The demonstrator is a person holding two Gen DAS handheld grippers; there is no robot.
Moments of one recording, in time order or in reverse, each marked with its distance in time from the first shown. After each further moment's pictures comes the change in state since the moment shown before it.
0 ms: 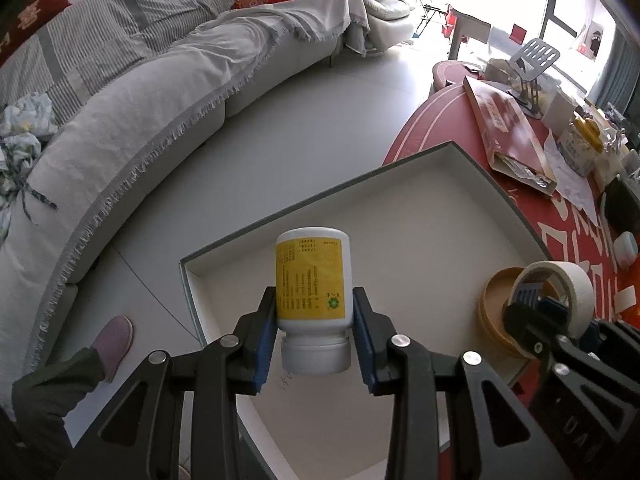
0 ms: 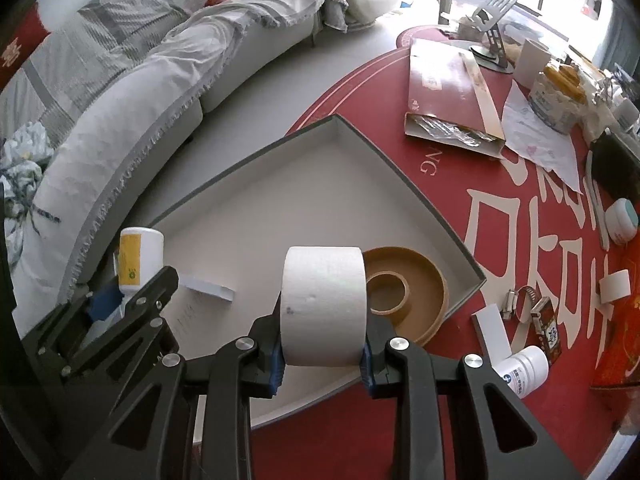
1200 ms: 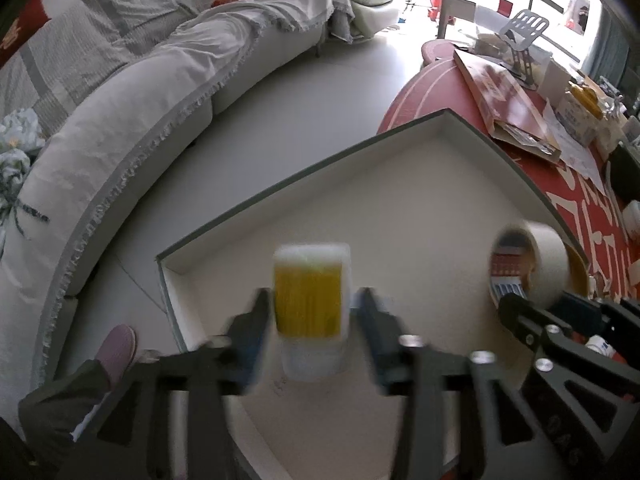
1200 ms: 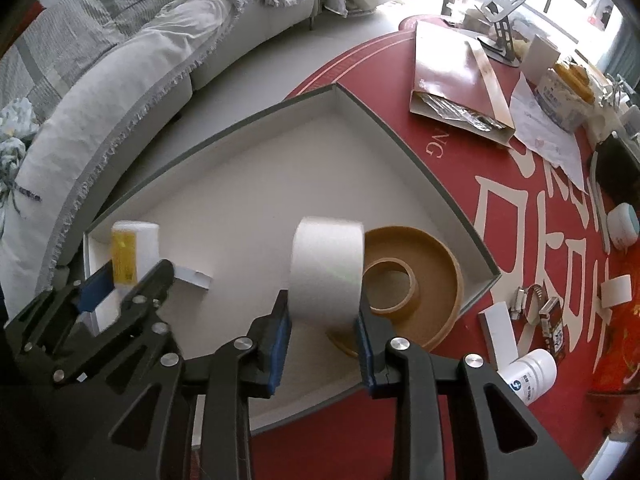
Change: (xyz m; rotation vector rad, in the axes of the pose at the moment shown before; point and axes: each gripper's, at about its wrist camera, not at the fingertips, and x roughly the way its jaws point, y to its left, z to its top) left arm 0.022 -0.010 -0.007 0.078 0.026 0.002; right arm 0.027 0.005 -0.002 -0.037 0.056 -0.058
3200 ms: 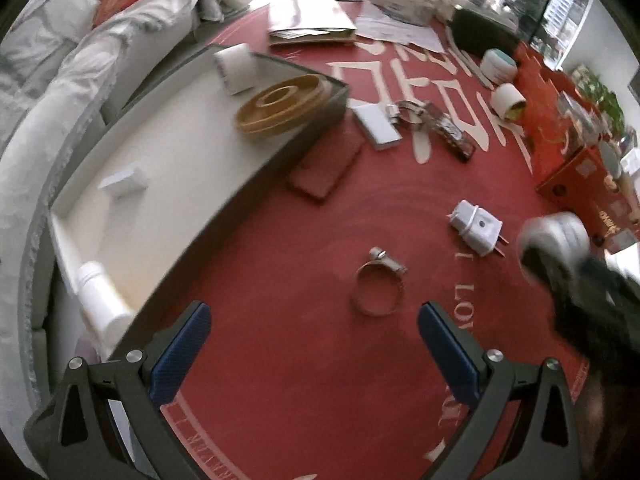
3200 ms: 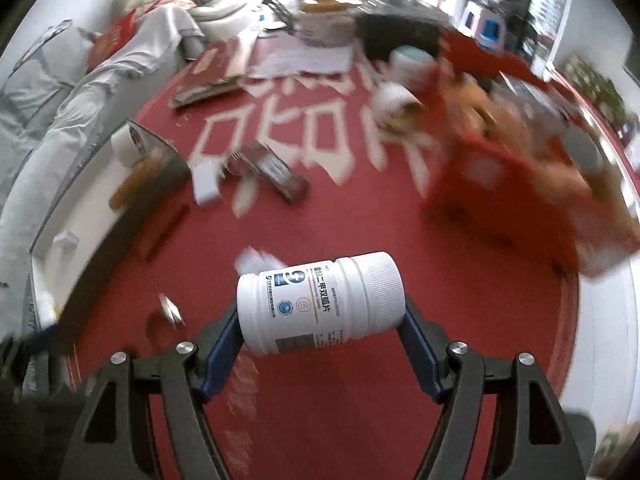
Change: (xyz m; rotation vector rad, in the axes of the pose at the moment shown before) left arm -0.072 -0.147 -0.109 0.324 0.114 -0.203; right arm -0.087 -0.183 -0.185 0.425 -0.104 -0.158
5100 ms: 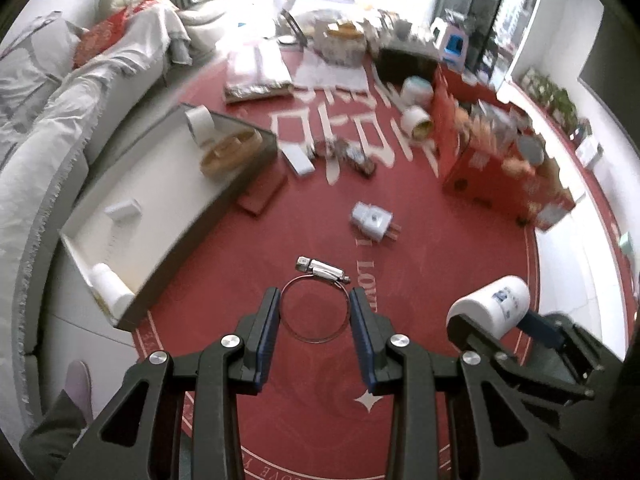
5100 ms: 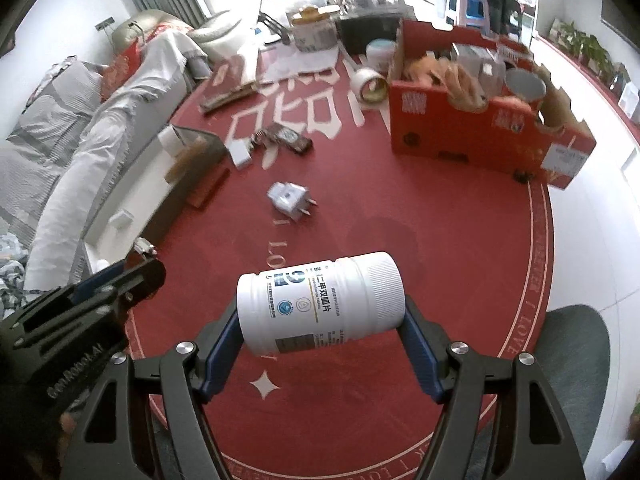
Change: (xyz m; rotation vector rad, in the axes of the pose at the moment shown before) left arm -0.098 -0.023 -0.036 0.050 -0.152 -0.118; right arm -0.081 -0.009 -0.068 0.087 -0.039 0.112
